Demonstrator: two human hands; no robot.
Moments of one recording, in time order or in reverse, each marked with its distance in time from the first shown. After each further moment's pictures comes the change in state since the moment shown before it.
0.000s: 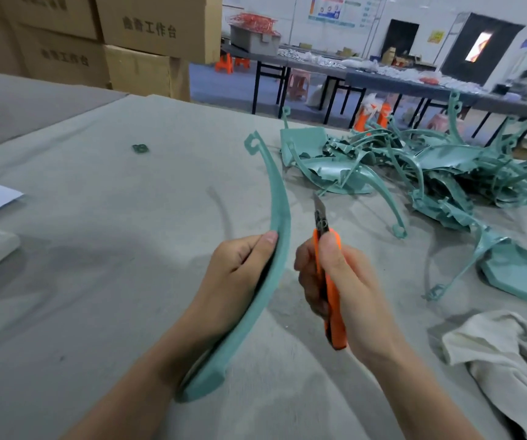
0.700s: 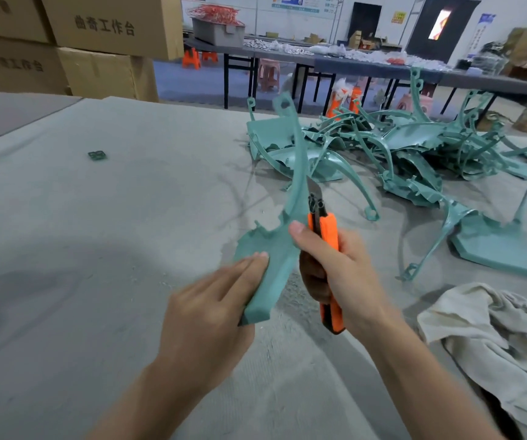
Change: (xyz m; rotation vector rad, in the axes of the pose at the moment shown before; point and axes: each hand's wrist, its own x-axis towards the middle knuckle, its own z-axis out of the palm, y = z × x) left_hand -0.022 -0.016 0.012 0.942 0.215 0.756; right_hand 0.011 0.005 -0.032 0.105 0.139 0.151
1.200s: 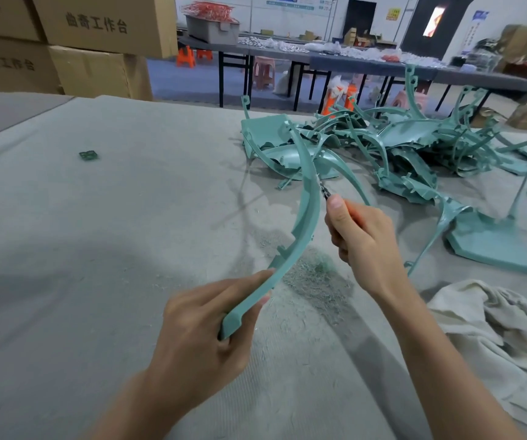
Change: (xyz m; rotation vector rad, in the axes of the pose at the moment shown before) left_hand 0.006 0.008 -0.008 -0.376 0.013 -0.067; right_hand 0.025 0.000 -0.039 -0.556 0.251 -0.329
